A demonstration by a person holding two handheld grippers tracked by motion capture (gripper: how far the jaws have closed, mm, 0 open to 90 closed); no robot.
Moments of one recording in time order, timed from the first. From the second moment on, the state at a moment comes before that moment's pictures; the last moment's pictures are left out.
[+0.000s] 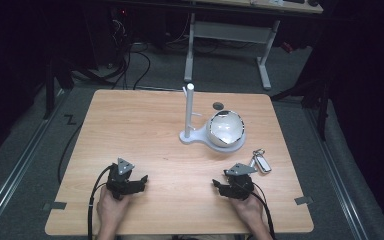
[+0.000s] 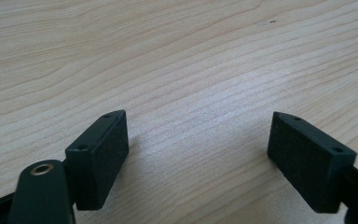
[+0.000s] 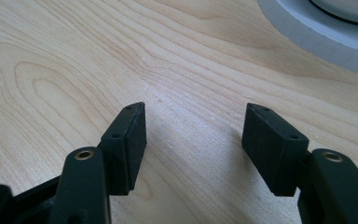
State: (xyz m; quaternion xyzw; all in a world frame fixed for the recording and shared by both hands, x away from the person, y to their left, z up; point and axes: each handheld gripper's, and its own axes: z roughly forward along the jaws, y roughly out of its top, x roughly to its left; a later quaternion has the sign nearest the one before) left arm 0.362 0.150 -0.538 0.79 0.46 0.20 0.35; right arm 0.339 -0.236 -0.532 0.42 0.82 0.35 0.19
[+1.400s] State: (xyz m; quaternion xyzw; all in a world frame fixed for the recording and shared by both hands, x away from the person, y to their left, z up) left arm 0.363 0.150 -0.538 0.79 0.46 0.20 0.35; right arm 0.326 -0.257 -0.520 0.46 0.79 0.36 0.19
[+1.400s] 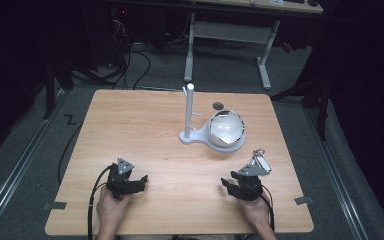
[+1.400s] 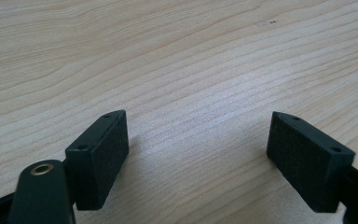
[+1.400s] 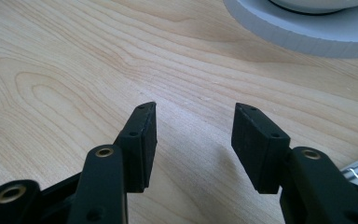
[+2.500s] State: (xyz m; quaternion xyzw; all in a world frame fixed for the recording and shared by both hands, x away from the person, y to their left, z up) left arm 0.363 0.150 -0.538 0.79 0.46 0.19 0.35; right arm 0.317 -0.313 -0.500 0.51 0.74 0.37 0.22
